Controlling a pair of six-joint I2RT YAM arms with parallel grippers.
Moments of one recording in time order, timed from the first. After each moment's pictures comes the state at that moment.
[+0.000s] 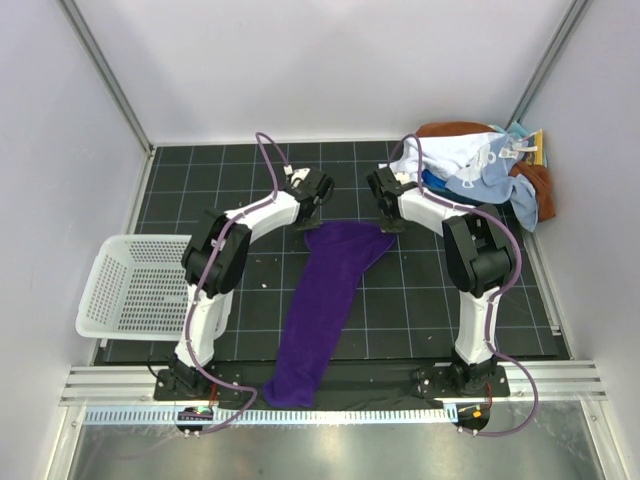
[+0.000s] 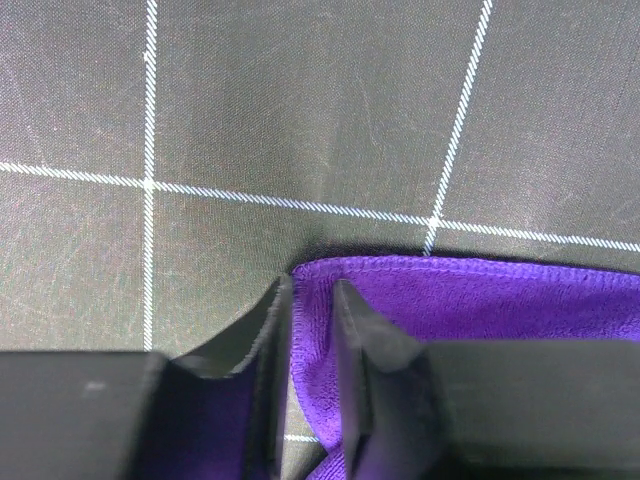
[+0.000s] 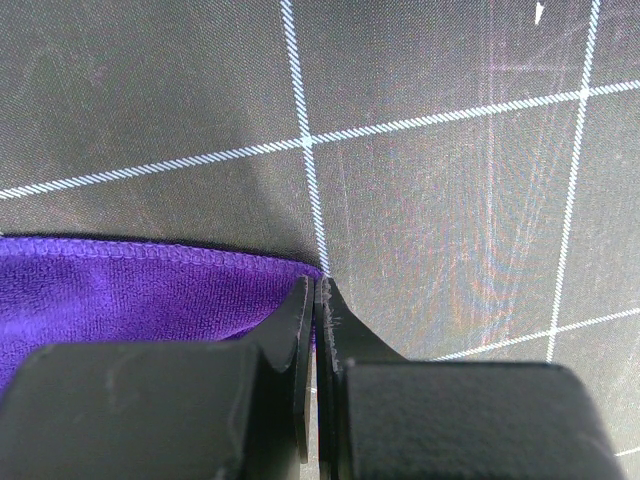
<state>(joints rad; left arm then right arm) -0.60 2.18 1.64 -0.55 -0.33 -0.68 0.40 2.00 1.39 -0.58 0.40 0.42</state>
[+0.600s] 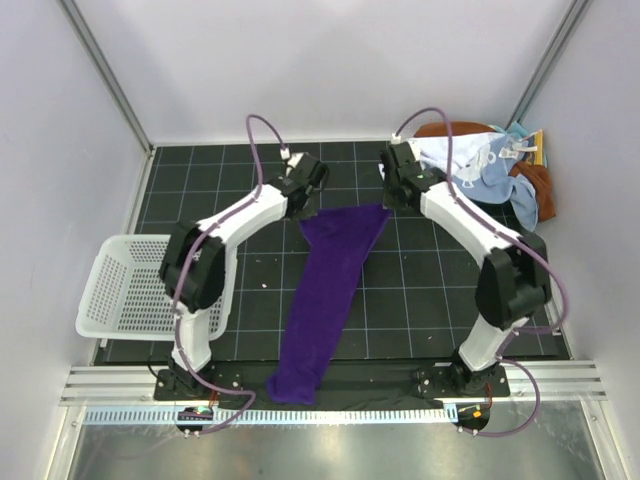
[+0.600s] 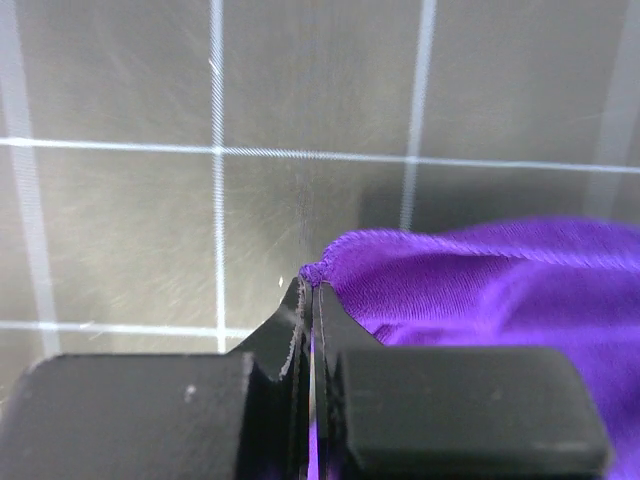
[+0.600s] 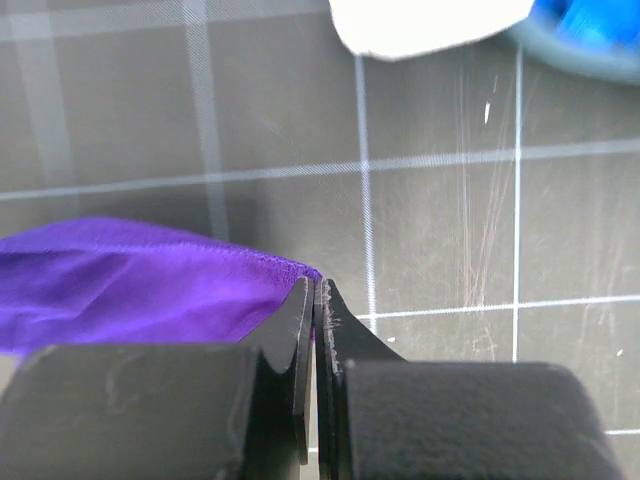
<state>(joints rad) -0.61 2.03 1.64 -0.66 -0.35 -0.58 0.41 1.76 1.42 -0.62 0.32 0.40</state>
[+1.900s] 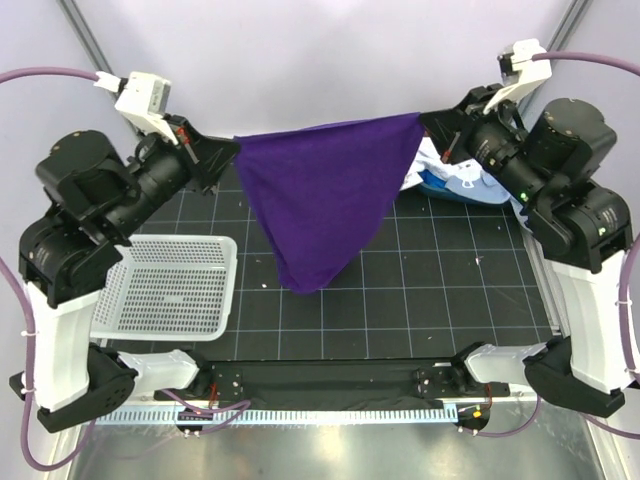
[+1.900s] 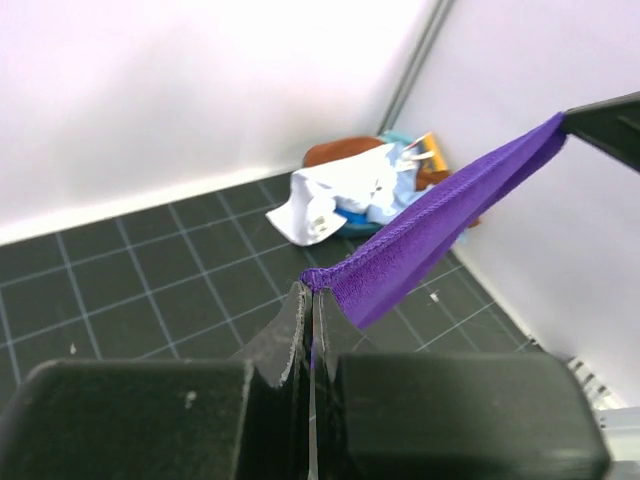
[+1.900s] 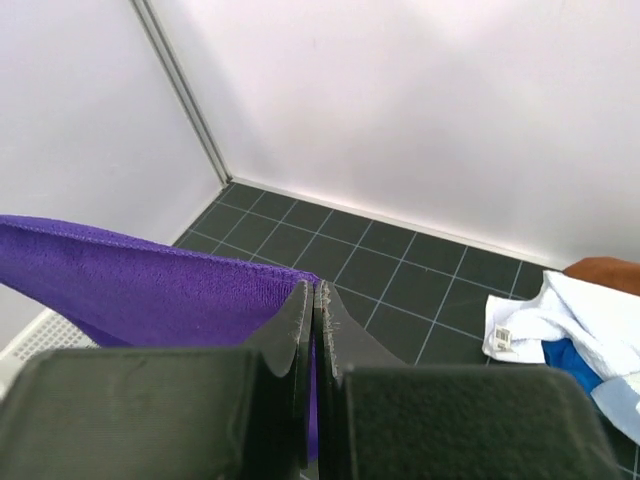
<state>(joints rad) -0.65 1.22 2.13 -0.93 -0.08 -0.26 0.52 1.26 2.09 -0.80 0.03 0.18</state>
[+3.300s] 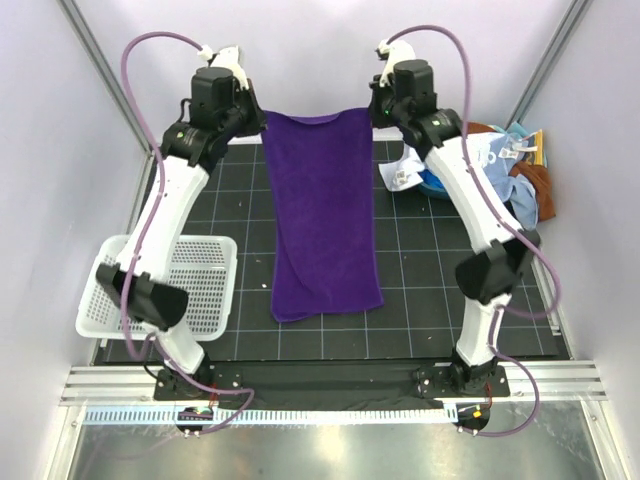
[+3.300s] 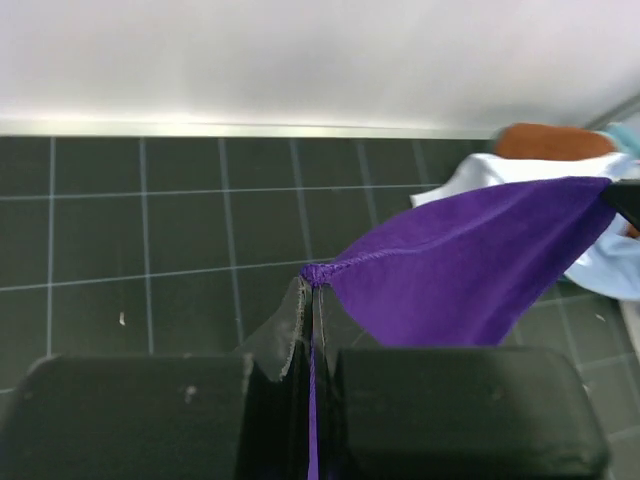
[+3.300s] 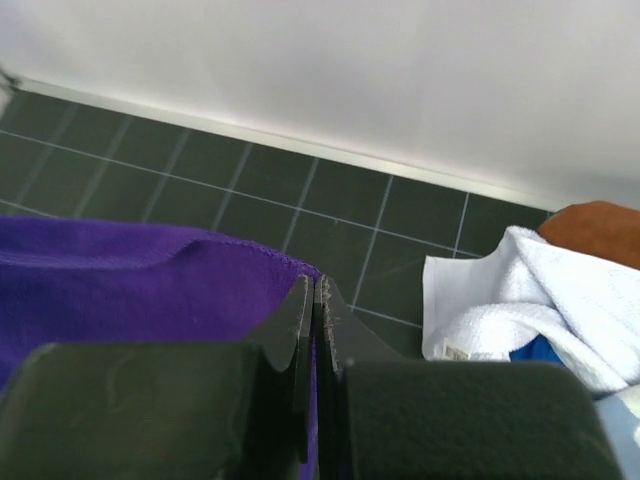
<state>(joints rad) -0.37 1.68 2.05 -0.68 -0.07 -0.34 0.40 1.85 2.15 -0.61 0.08 0.10</state>
